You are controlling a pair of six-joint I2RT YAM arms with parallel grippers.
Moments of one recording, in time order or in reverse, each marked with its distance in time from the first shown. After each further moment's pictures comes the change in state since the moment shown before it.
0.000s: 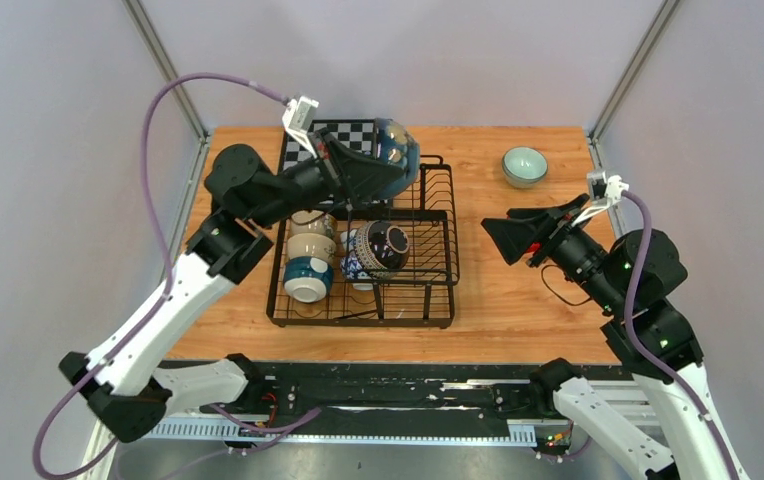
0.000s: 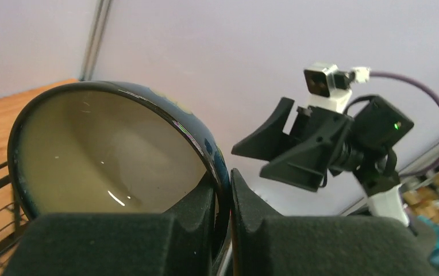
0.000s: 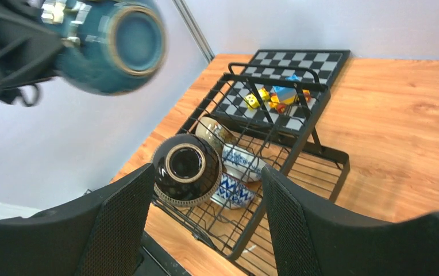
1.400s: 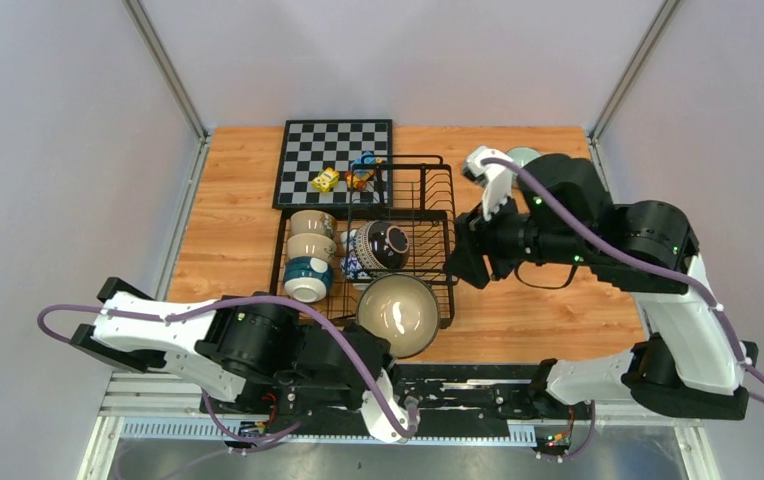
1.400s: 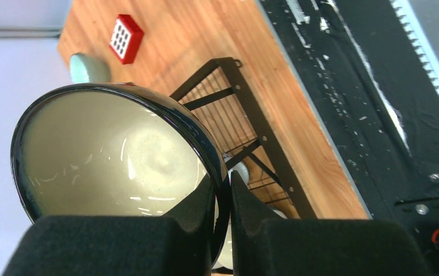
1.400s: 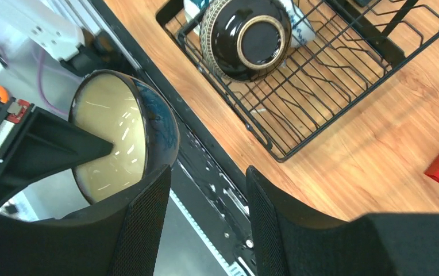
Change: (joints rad) left arm -1.143 0.081 0.290 -1.304 -0.785 1.370; right arm 0.509 0.616 0.936 -0.960 0.138 -0.196
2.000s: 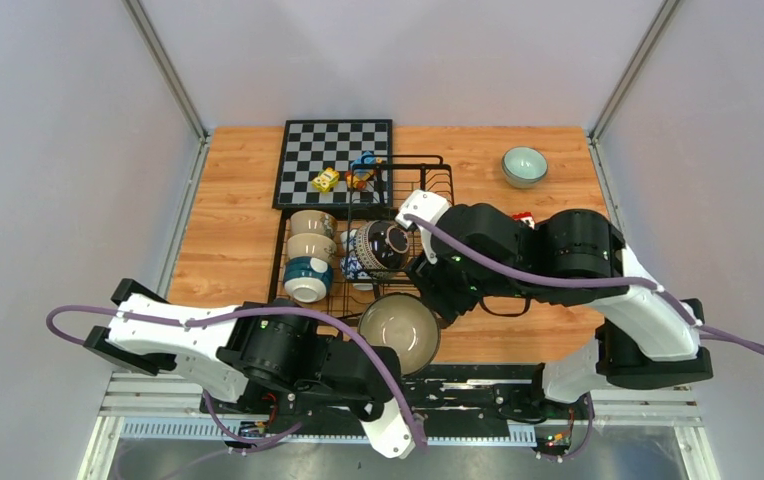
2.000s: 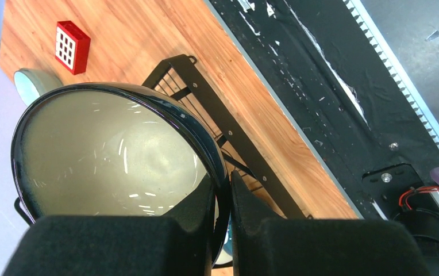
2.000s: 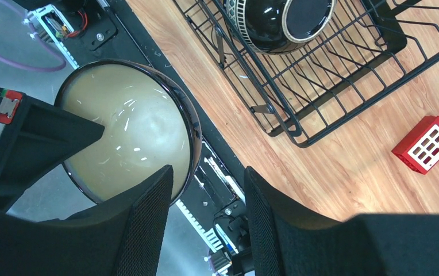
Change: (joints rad) left arm -0.013 0.089 0.052 -0.138 0.119 -0.012; right arm 0.400 0.212 0.158 -0.219 0.327 0.072
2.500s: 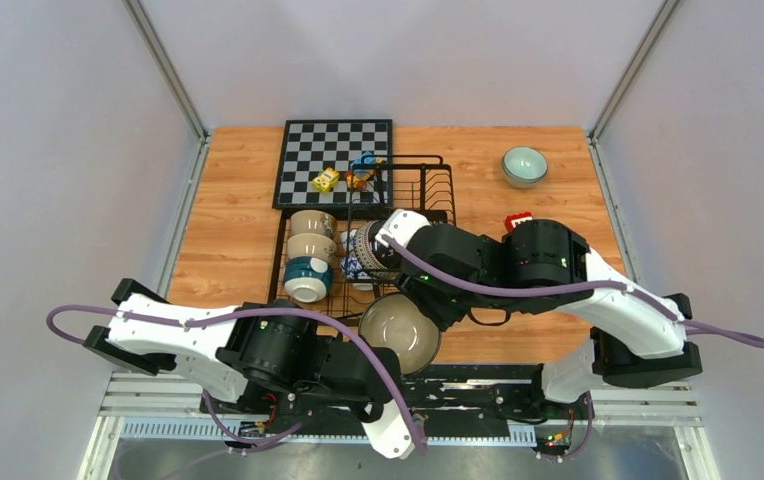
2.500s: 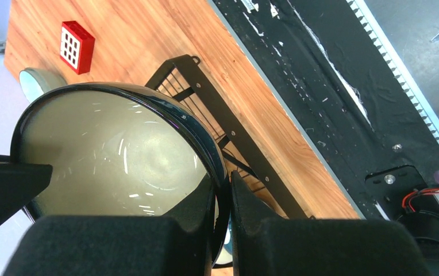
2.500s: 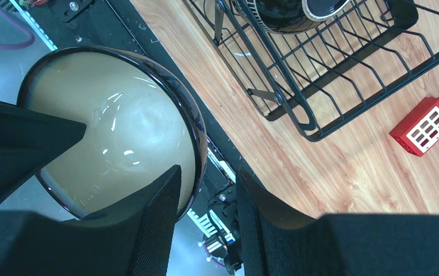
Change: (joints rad) left arm -0.006 0.002 0.000 0.005 -0.010 0.000; right arm 0.044 0.033 -0.078 -0.016 0.037 0.034
